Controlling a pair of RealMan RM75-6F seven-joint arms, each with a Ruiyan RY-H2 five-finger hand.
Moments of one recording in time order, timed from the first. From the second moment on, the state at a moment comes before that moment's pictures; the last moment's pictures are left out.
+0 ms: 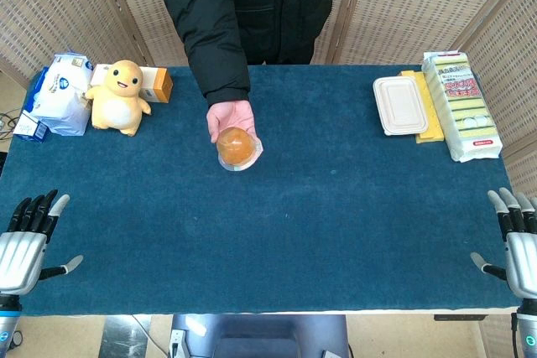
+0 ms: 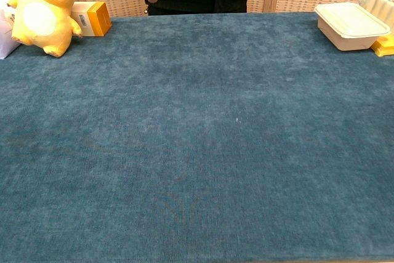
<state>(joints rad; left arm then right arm) -0.08 -1.13 0.01 -1.70 1.56 1.50 0.23 0.03 -1.05 0.10 -1.72 -1.44 1.54 -0.18</state>
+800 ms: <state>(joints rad) -0.22 -0.94 -0.06 -2.10 1.65 1.38 0.35 0.05 -1.03 0.10 -1.75 -1.41 1.49 -0.18</state>
